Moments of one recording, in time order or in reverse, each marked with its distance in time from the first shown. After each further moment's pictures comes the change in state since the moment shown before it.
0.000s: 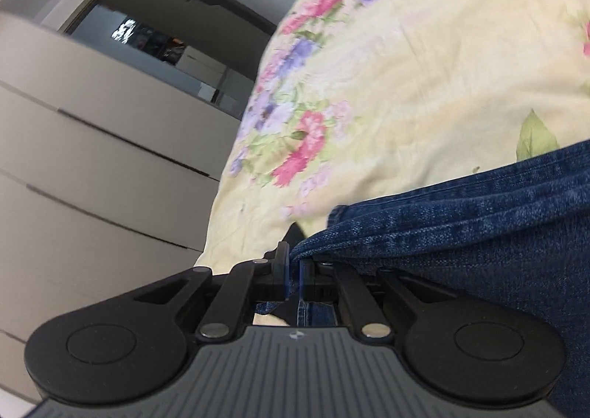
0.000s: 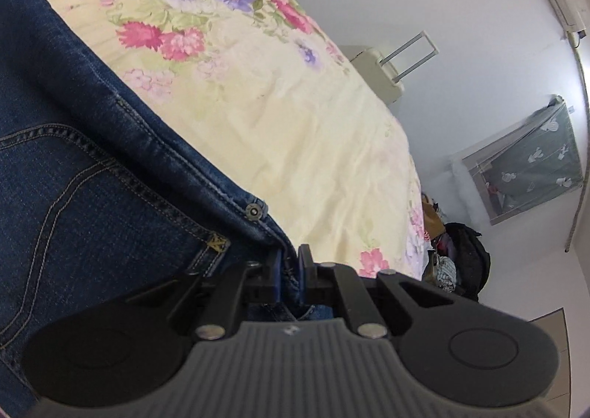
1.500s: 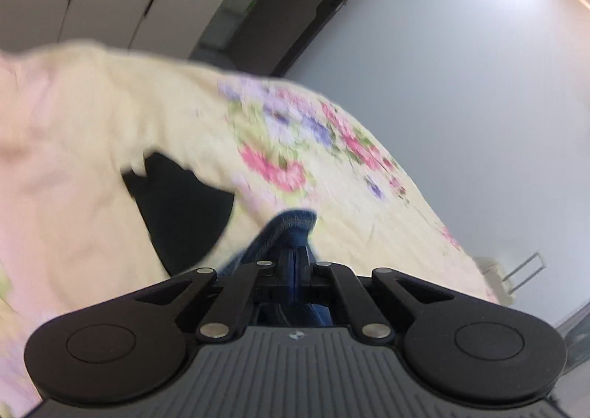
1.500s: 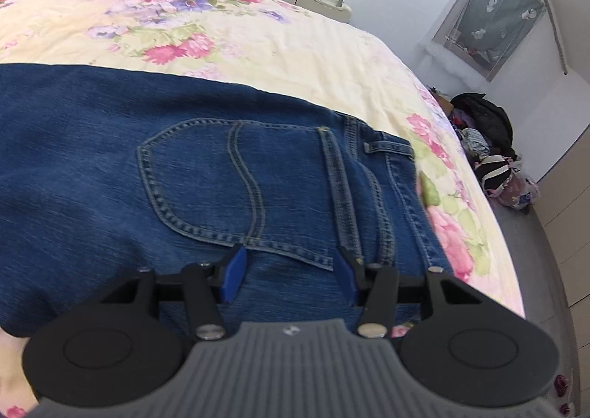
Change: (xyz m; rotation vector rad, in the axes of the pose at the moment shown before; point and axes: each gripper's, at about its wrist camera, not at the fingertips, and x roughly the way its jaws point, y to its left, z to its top) left arm 0.073 0.157 -0.174 -1.306 -0.192 -0.811; right arm -0.088 0.095 -0.039 0.540 0.108 0.048
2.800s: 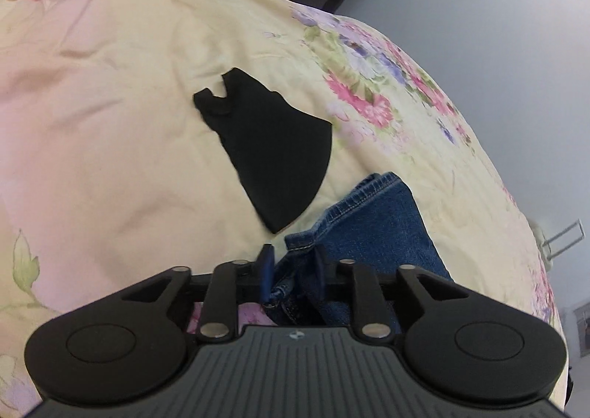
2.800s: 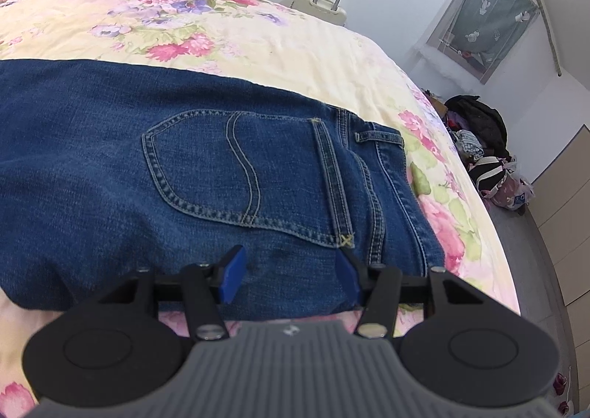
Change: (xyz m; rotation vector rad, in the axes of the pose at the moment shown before) left arm 0.051 0.069 -0.019 -0.071 0.202 0.090; right arm -0.021 0.000 -0.021 0.007 -0.013 -0.008
